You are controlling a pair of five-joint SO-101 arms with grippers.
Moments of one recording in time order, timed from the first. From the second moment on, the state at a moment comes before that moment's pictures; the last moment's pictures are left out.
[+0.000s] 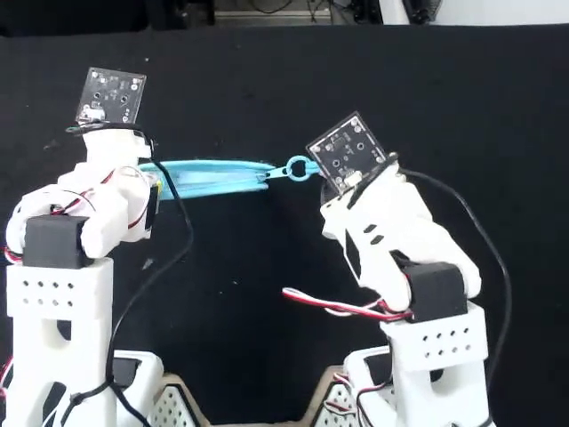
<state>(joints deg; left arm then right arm) -3.7 -42.1 18.3 81.9 -8.7 -8.4 -56.0 35.6 66.5 25.9</state>
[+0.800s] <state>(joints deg) -4.0 -41.1 22.4 81.9 -6.4 -18.3 -54.2 23.3 85.4 16.3</state>
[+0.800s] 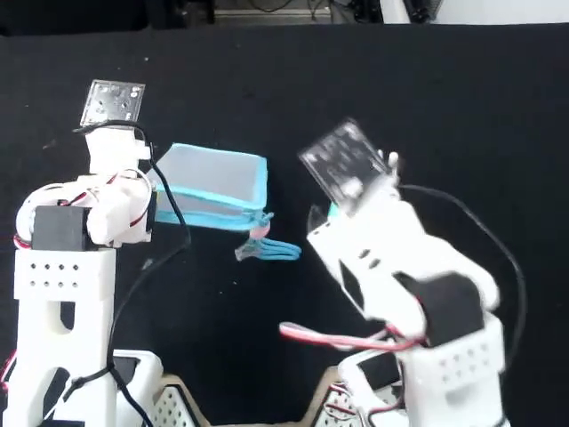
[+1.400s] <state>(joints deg) -3.9 -40.9 17.9 81.9 -4.7 3.3 -54.2 49.0 61.7 16.0</state>
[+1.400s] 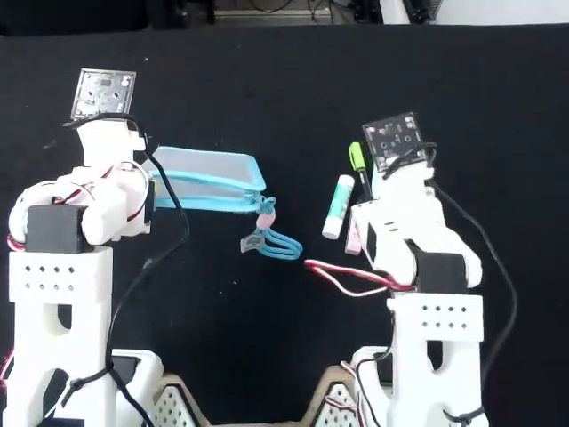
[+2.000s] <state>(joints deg) -3.9 -40.9 18.2 81.9 -4.2 2.3 -28.2 44.1 59.8 3.6</state>
